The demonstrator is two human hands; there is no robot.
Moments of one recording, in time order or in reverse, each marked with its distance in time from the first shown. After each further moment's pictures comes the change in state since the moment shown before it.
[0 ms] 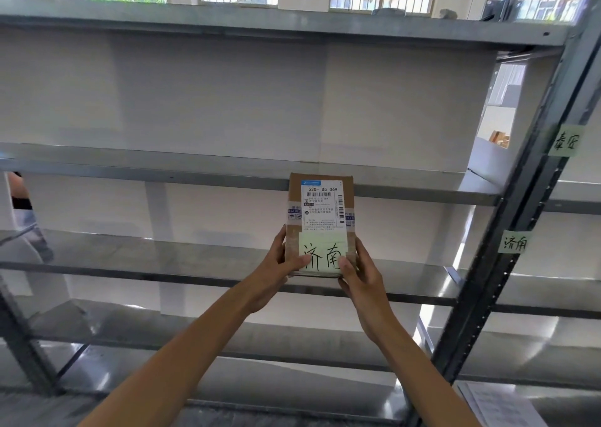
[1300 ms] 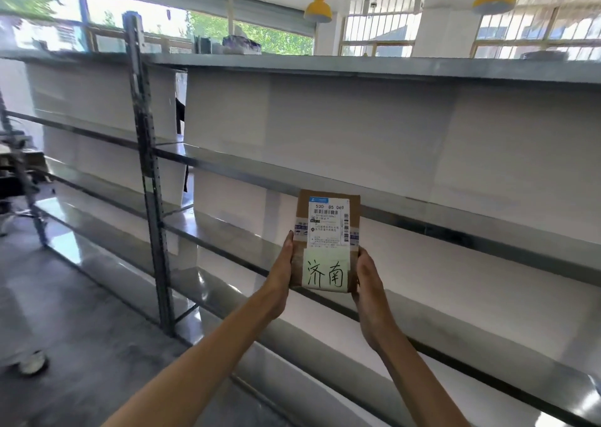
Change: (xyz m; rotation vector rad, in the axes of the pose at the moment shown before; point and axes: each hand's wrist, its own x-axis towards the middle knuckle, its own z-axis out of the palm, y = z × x) left_hand -0.076 0.027 -0.065 -0.153 0.691 0.069; right_hand 0.006 -0.031 0.108 0.119 -0.434 -0.010
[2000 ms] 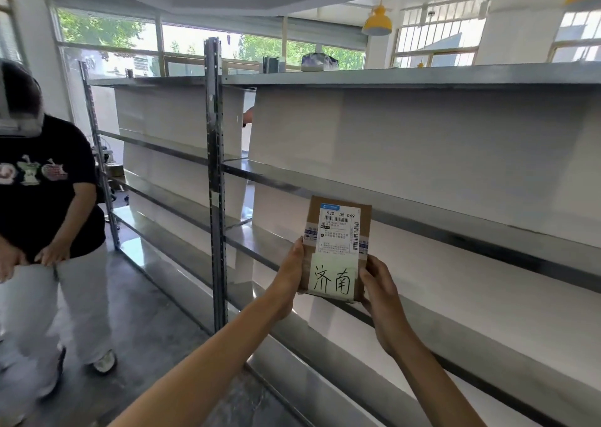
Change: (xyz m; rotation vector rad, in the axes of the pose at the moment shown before) left_hand 0.047 0.043 -0.167 0.127 0.136 0.033; right_hand 0.070 0.021 0.158 0.039 -0.085 0.040
